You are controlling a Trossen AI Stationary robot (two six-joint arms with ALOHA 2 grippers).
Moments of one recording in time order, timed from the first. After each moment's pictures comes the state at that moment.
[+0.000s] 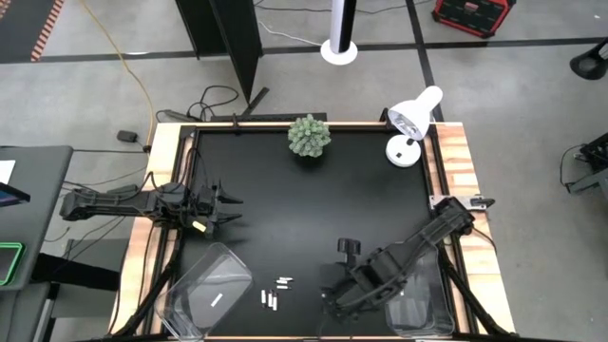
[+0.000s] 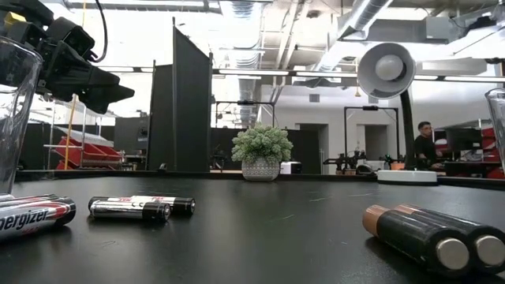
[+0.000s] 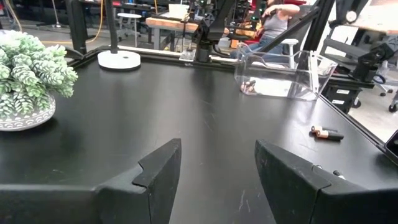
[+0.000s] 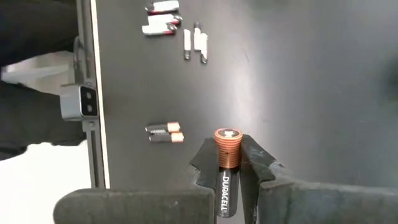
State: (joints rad) left arm 0.02 0.17 0.01 0.04 -0.01 -0.09; right arm 0.61 2.08 2.27 -1.47 0.33 0.65
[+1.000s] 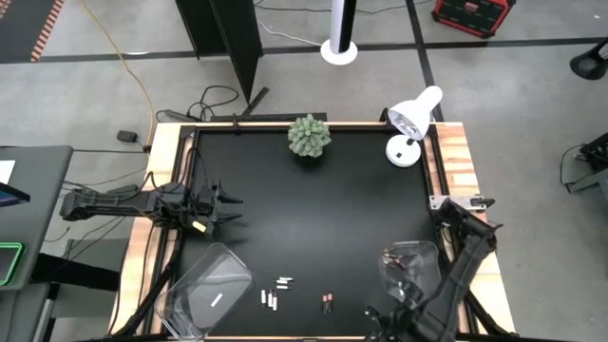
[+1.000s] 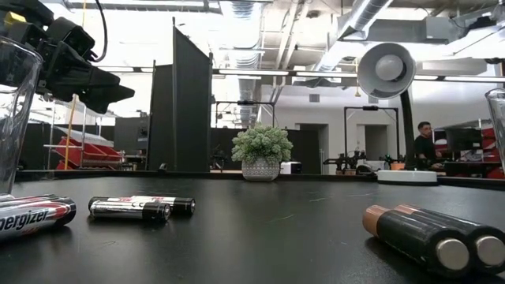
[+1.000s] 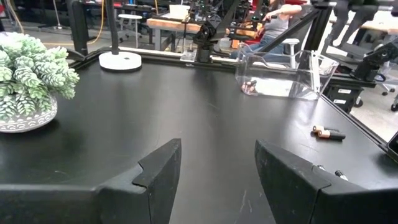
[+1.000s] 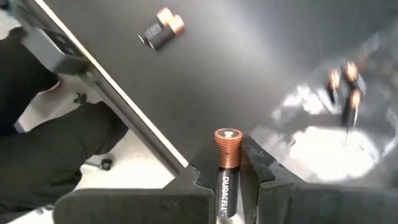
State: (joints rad) left arm 0.02 0.17 0.01 0.04 -0.02 -0.08; right arm 0.94 2.08 2.10 -1.57 0.28 1.68
